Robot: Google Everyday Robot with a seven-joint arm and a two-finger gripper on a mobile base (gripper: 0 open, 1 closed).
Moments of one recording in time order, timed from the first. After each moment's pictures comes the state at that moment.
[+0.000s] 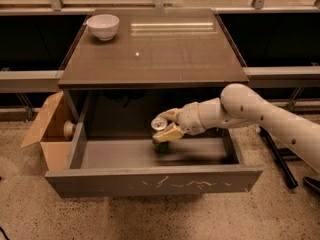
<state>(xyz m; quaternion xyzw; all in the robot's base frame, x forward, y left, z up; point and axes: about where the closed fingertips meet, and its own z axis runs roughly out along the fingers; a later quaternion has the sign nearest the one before) 0.601 -0.019 0.685 -0.58 0.64 0.30 0.40</state>
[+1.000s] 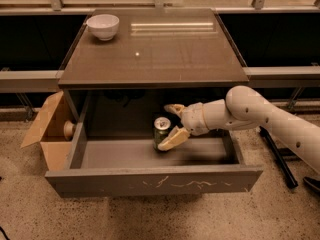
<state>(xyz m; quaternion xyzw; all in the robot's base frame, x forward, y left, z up) 0.602 -0.028 0.686 -0.58 0.64 0.30 0.41</state>
